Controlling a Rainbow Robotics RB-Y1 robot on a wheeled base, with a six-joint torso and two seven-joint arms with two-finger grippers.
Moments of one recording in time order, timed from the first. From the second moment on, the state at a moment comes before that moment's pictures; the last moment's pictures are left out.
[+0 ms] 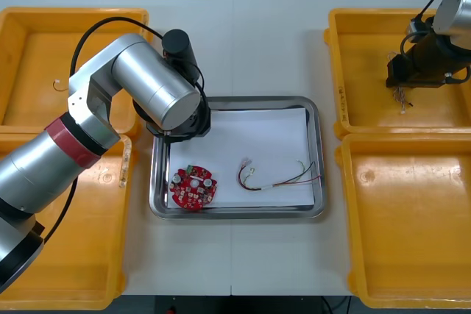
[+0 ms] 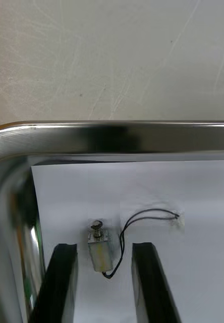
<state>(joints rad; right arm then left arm) -1.13 -0.55 -0.10 -0.43 -0.41 1.12 1.74 -0.79 0.47 -0.62 -1.56 0.51 1.51 -0.76</state>
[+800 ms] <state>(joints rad) -1.13 -0.55 -0.10 -0.43 -0.43 1.08 1.80 -0.79 0.47 -0.61 -1.60 0.52 1.54 -0.75</state>
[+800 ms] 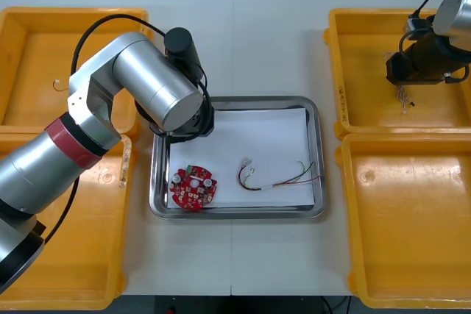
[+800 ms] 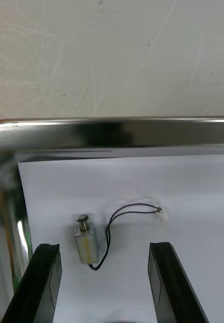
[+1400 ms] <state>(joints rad) -1.12 -0.55 -0.13 -0.78 -0.37 1.54 1.80 -0.79 0.48 -0.35 -1.79 0.65 1.85 -0.76</state>
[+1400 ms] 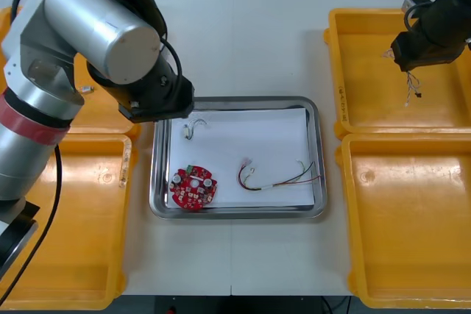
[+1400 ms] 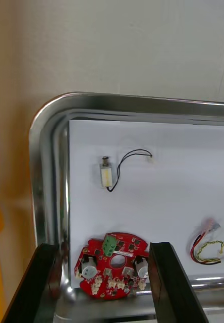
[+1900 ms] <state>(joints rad) -1.00 -0.56 -0.21 -1.19 -0.35 1.91 1.80 -0.79 0.57 -0.10 -1.79 0.71 1.91 -1.11</state>
